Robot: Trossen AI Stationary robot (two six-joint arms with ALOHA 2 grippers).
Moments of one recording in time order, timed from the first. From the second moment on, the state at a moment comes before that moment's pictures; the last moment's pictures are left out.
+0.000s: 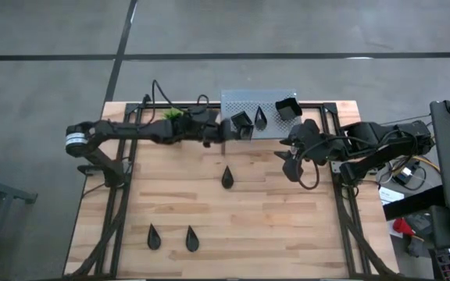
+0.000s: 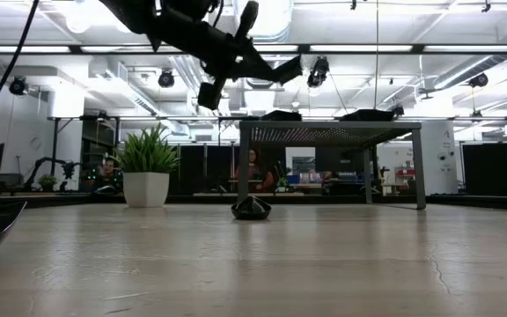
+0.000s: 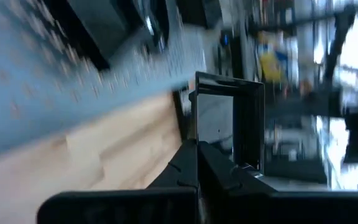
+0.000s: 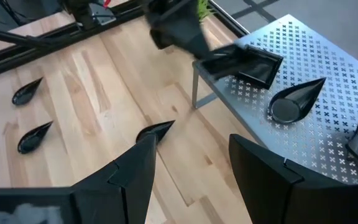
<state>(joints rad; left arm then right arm) 0.26 1.52 1.10 0.11 0.10 -1.29 0.23 1.21 1.45 -1.04 0.49 0.60</state>
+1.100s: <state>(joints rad) 0.24 1.67 1.40 -0.28 -0.38 -1.71 0.23 1.21 1.45 -1.09 0.50 0.45</state>
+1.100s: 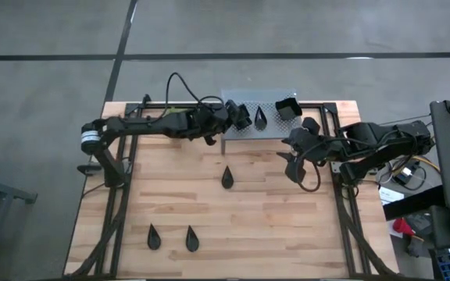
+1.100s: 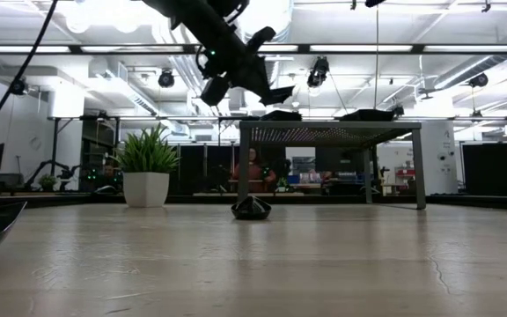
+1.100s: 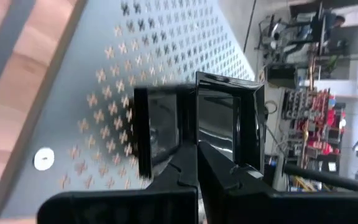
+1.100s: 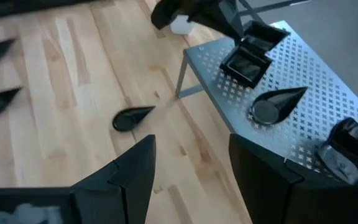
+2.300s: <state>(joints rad) 0.23 1.71 1.39 -0.24 -0.35 -1.78 0.23 1.21 1.40 -1.13 0.53 0.39</state>
